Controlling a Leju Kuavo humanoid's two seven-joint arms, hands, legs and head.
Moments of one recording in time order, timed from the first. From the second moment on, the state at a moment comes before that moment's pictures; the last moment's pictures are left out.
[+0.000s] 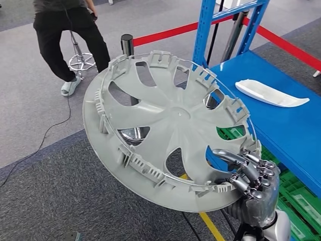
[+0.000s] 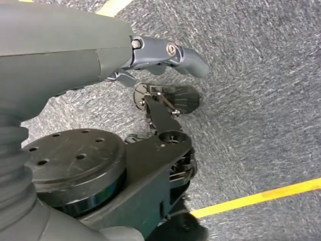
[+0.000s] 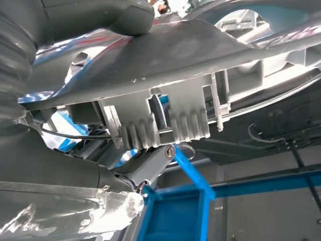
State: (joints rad) left arm -0.06 -0.15 1.13 -0.22 -1.01 -0.17 -0.27; right arm 0.14 -0.09 0.41 -2.18 0.97 -0.63 -0.48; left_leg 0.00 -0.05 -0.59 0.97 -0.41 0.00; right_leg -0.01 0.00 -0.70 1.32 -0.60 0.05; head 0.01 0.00
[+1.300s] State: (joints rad) left arm -0.05 -0.15 1.14 -0.22 -0.97 -0.20 -0.35; right arm 0.18 -0.10 0.41 -2.18 0.98 -0.65 -0.48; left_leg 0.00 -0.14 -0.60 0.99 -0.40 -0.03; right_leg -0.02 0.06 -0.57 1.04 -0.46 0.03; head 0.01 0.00
